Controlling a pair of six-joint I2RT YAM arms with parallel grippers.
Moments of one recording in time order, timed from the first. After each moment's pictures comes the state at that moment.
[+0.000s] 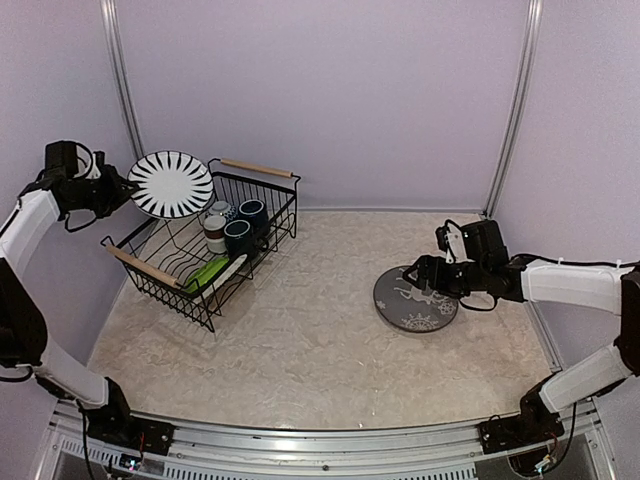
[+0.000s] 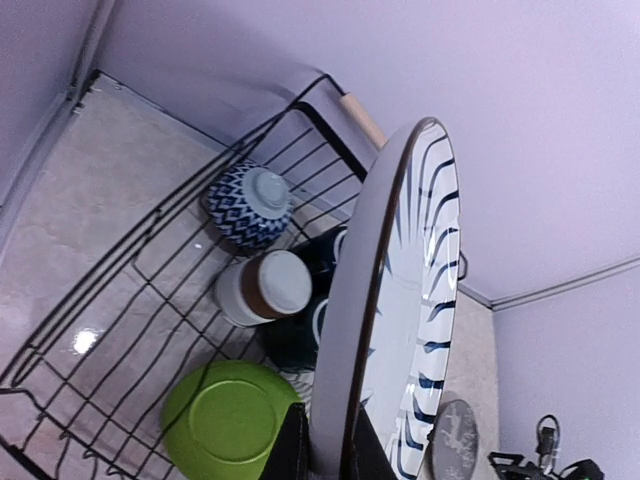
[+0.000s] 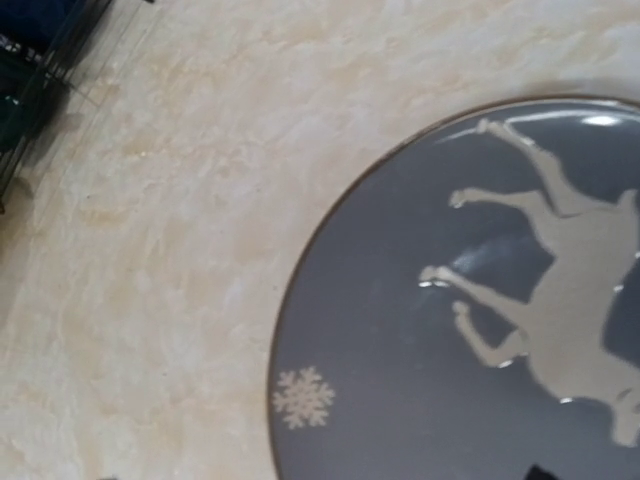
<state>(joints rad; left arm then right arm) 0.28 1.40 1.39 -0.55 0.55 -0.49 0.44 1.35 0.73 -0.04 -0.24 0.53</state>
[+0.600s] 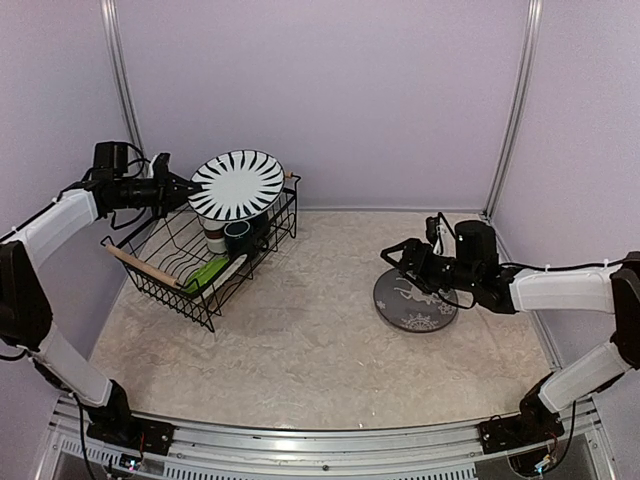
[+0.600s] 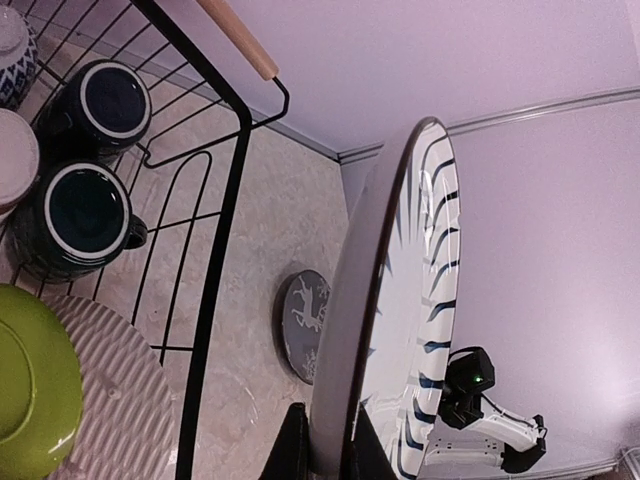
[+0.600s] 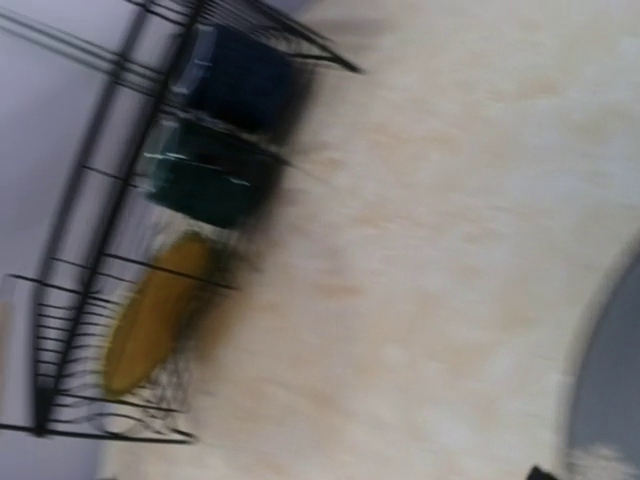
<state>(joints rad) 0.02 1.51 1.34 -0.33 0.93 -0.75 0.54 1.40 0.68 0.35 -0.29 0.87</state>
